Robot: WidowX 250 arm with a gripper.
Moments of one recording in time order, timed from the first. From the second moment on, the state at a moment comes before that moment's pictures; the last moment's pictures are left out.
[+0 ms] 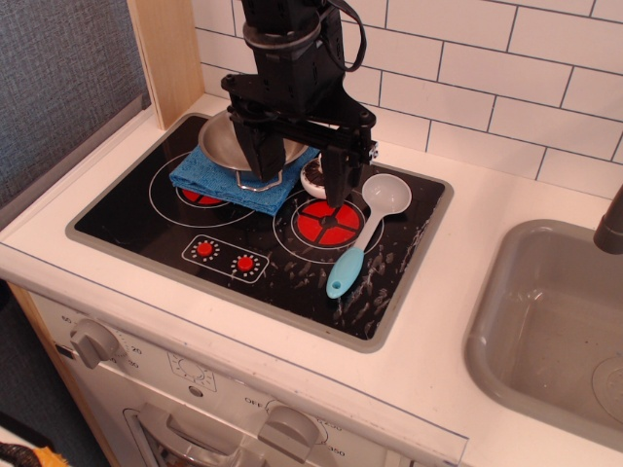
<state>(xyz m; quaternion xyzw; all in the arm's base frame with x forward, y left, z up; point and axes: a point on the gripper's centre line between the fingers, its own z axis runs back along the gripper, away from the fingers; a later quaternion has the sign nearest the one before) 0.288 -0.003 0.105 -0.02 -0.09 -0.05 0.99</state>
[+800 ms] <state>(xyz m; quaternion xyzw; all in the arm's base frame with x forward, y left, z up) 0.305 -0.007 0.095 -0.02 -0.08 -0.05 1.00</state>
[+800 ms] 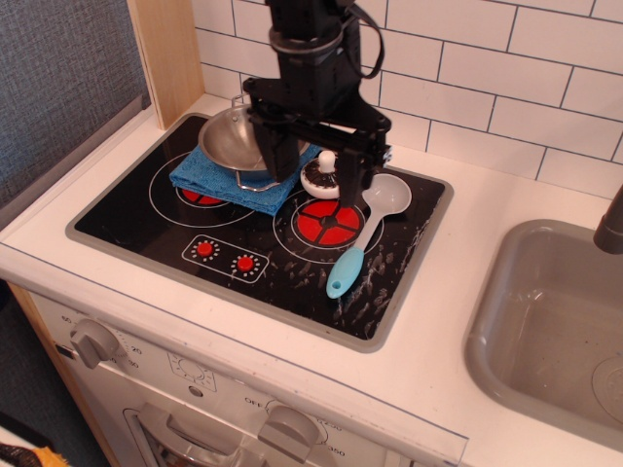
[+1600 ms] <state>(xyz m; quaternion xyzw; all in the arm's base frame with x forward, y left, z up) 0.387 0.006 0.051 0.01 -0.06 -0.03 1.00</state>
